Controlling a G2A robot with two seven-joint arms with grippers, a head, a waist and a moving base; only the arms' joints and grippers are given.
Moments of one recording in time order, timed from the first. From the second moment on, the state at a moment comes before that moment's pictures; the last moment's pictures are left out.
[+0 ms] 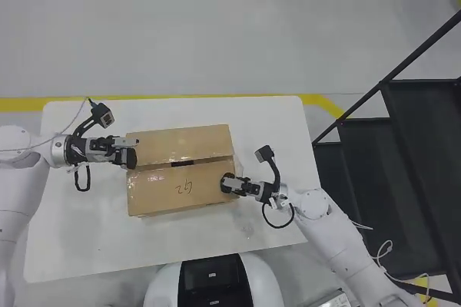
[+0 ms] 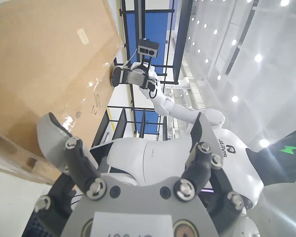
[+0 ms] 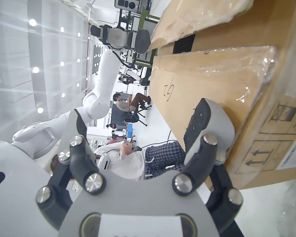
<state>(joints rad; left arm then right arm) 0.74 -0.92 -1.10 -1.08 -0.53 -0.17 -1.54 -1.32 -1.21 1.16 -1.43 0.21 -0.53 0.81</state>
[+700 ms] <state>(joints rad) 0.73 -0.88 -1.00 -1.11 -0.45 -0.18 -1.54 -1.46 -1.17 1.31 -1.59 0.04 -0.55 0.66</state>
